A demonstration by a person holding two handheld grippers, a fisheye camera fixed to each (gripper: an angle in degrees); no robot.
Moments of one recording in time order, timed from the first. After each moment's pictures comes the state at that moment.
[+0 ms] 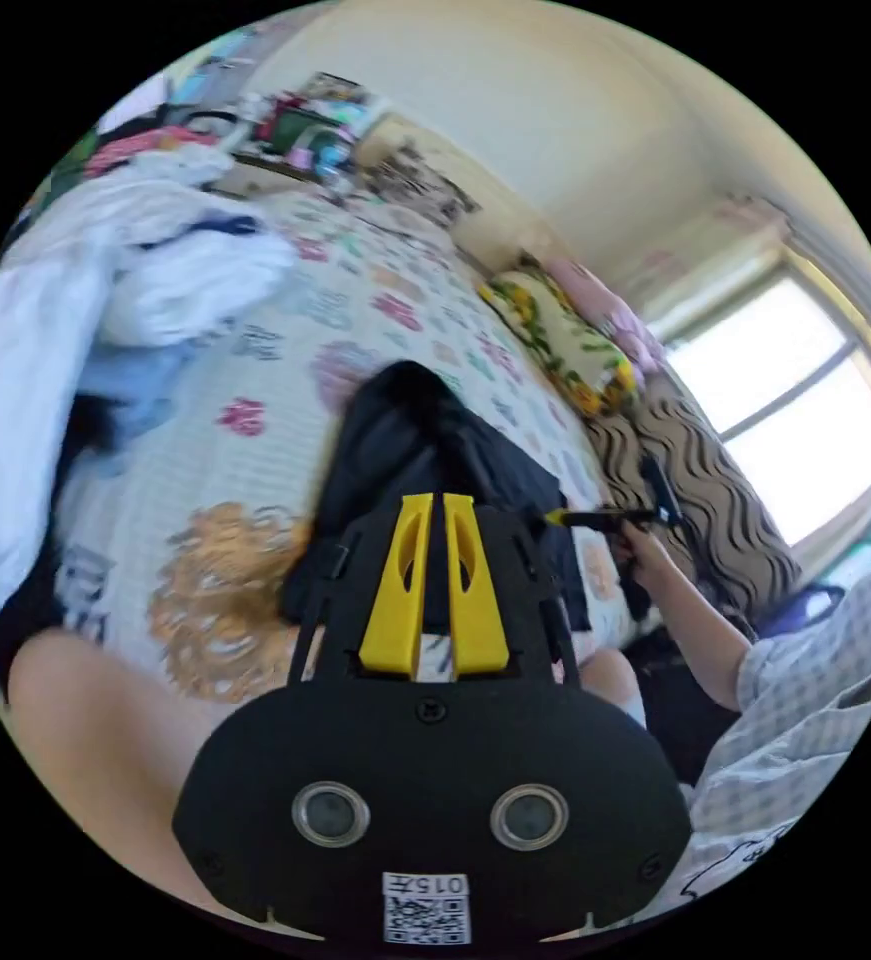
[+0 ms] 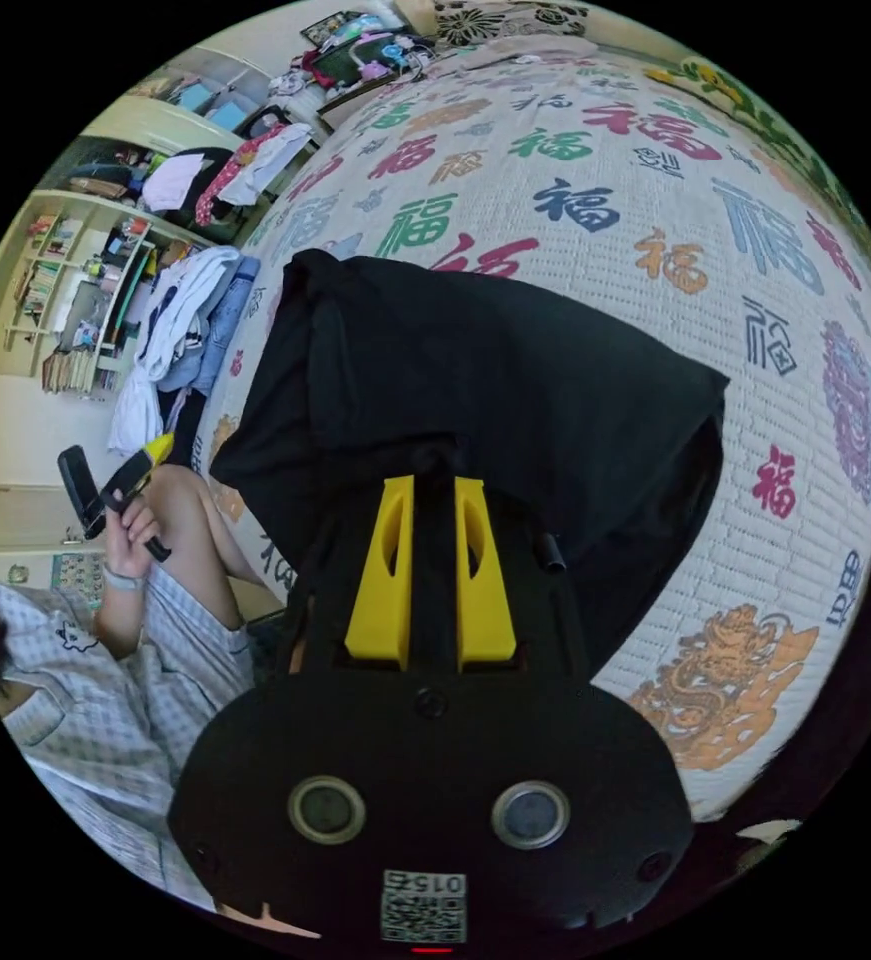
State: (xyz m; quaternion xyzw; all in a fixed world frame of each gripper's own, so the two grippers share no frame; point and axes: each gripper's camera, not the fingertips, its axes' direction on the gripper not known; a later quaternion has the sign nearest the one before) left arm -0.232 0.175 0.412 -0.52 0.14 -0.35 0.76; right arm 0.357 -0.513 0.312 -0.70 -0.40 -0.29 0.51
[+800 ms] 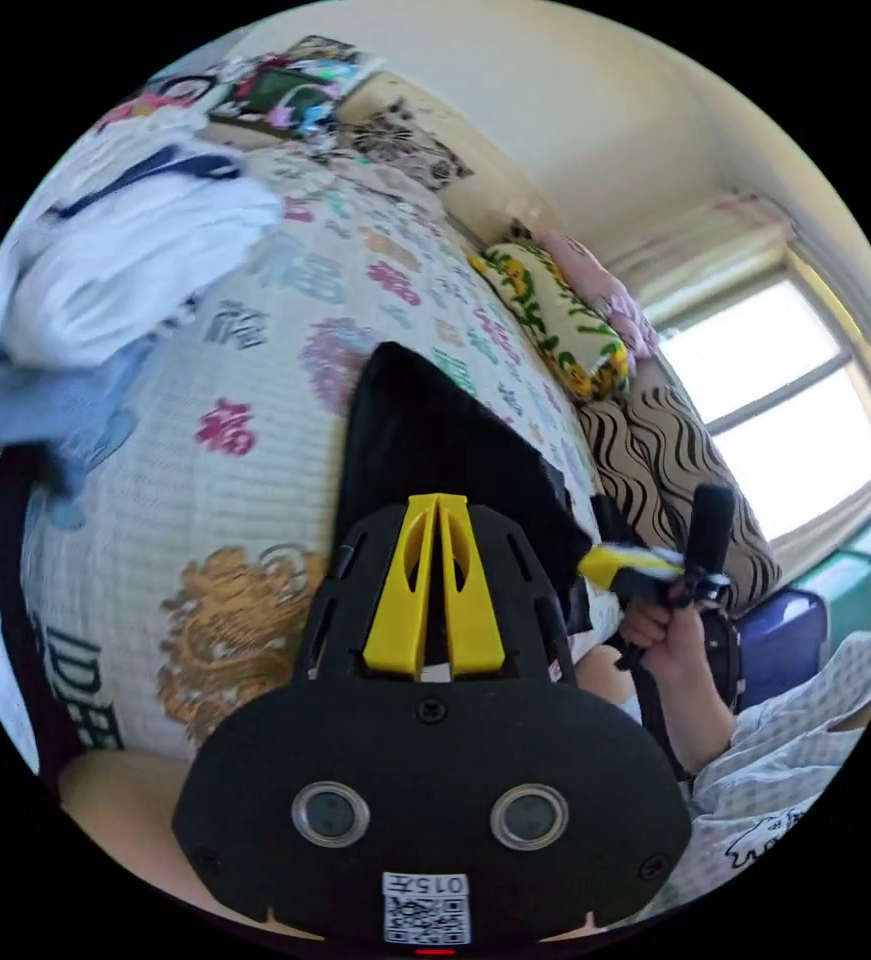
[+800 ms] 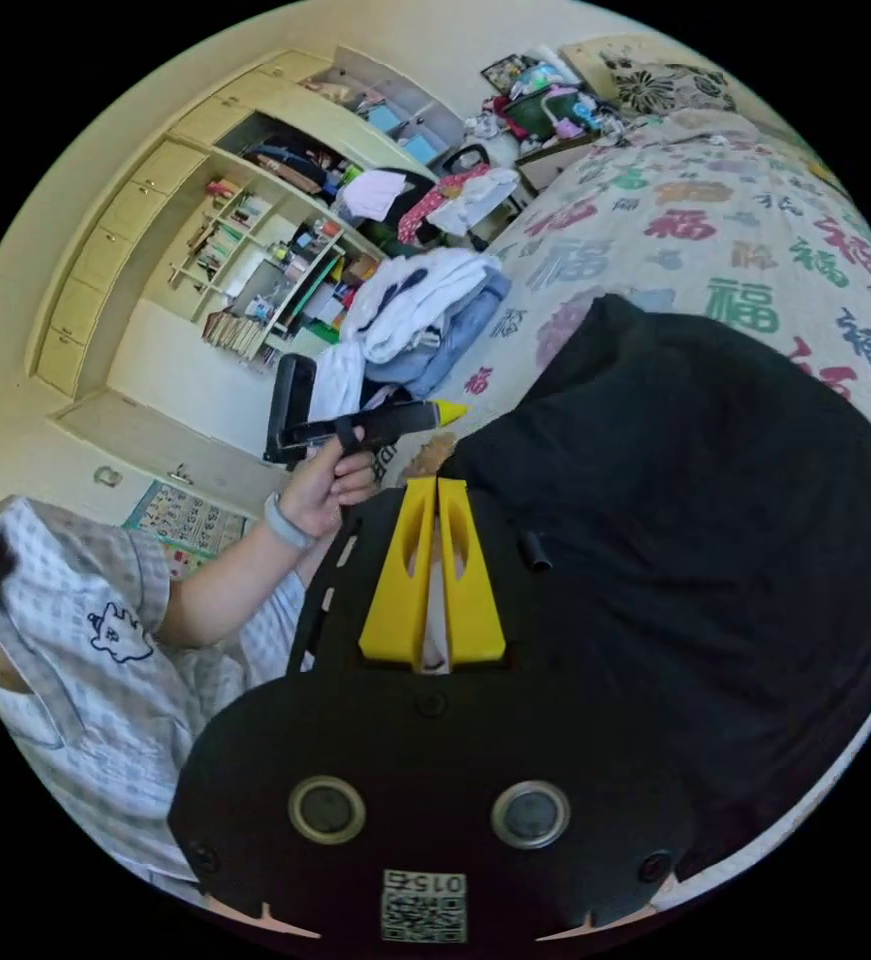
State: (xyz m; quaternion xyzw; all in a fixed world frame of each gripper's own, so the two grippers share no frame) left arm -0.350 0.215 0.447 -0.54 0.13 -0.39 0.73; right arm 0.286 -0.433 0.134 -0.63 -0.61 -0.20 0.44
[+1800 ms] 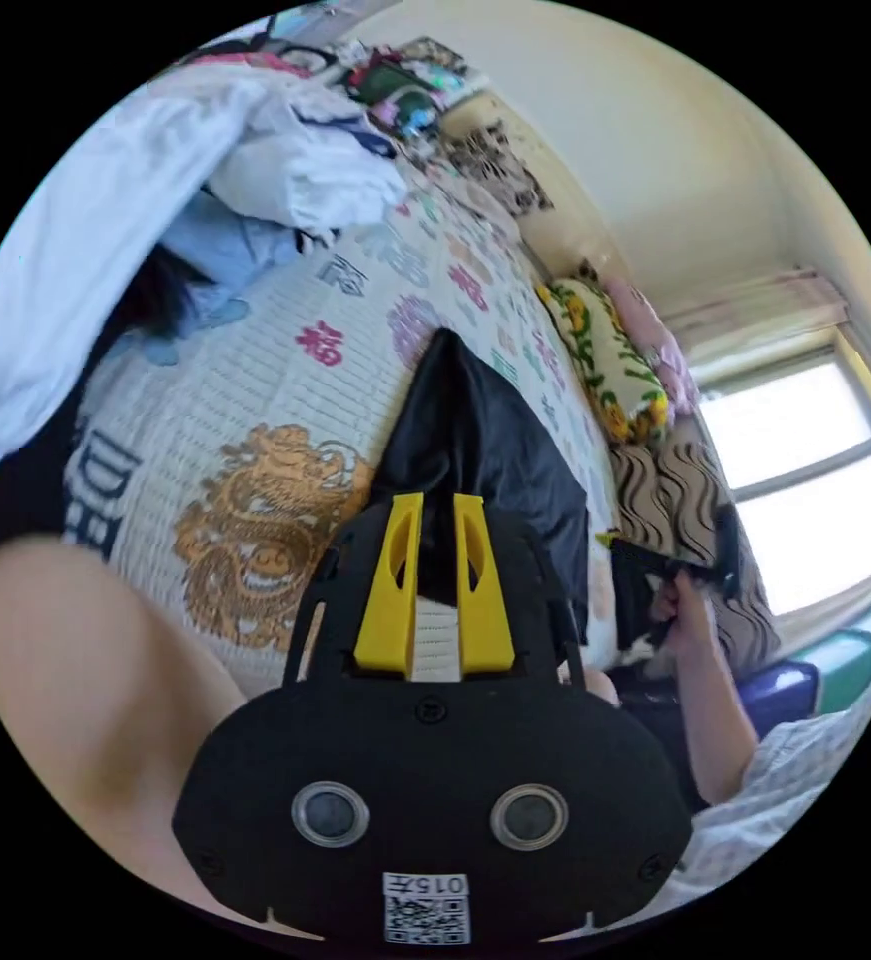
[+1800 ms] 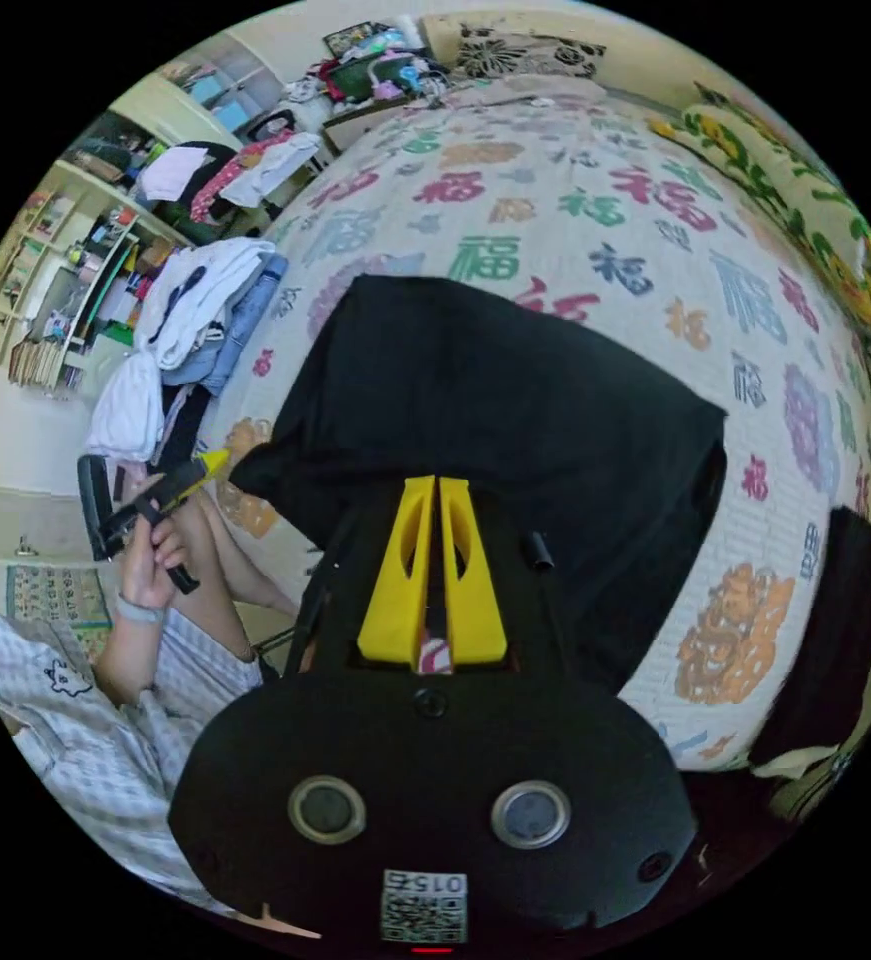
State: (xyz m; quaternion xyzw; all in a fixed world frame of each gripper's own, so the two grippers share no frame) left arm -0.317 0.229 0.390 -0.54 0.00 -0.43 0.73; right arm 0.221 -0.441 0.131 -0.65 -0.37 -0.34 0.57
